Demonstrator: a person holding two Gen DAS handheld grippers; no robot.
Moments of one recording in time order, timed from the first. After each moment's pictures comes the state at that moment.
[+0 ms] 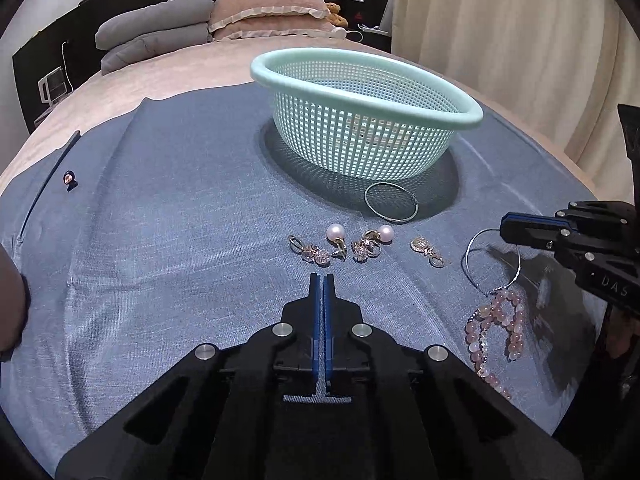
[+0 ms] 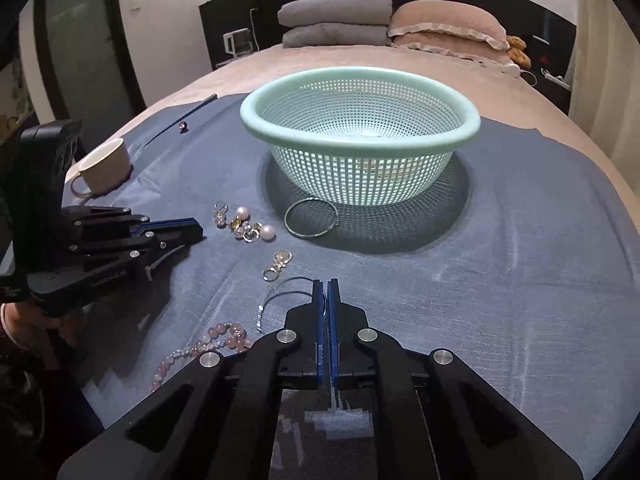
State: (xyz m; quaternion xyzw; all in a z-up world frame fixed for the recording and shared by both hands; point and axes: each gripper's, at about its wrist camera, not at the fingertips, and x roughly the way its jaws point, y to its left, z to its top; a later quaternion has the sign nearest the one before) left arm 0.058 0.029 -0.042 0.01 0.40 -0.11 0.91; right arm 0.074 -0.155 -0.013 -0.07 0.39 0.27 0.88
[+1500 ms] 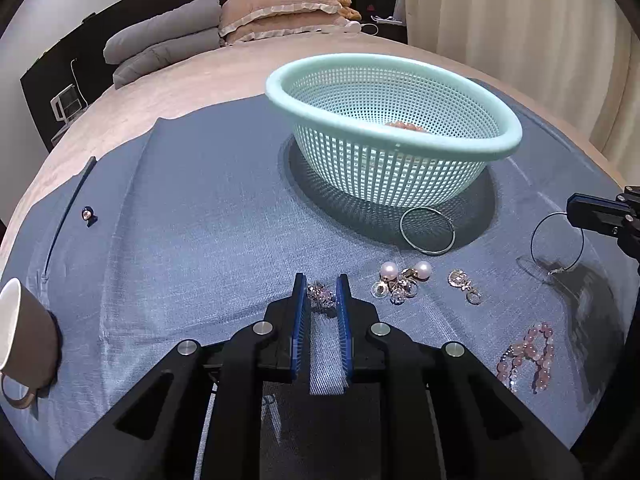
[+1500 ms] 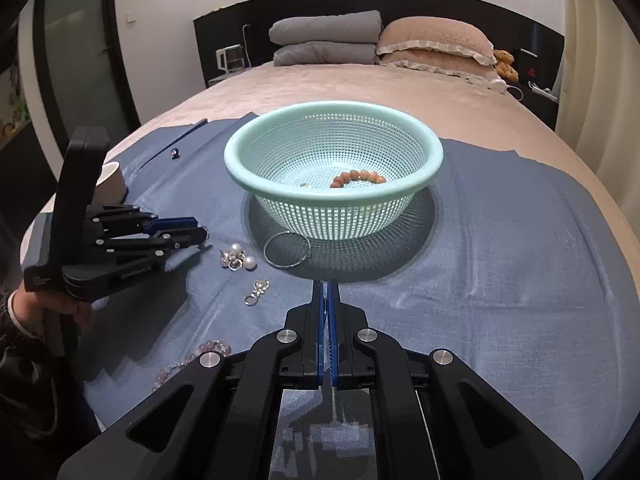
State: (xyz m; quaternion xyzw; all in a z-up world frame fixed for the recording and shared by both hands) left arm 0.088 0.028 -0.027 0.06 0.41 -0.07 0.91; right arm 0.079 -0.173 0.012 -0.07 0.37 0.26 0.89
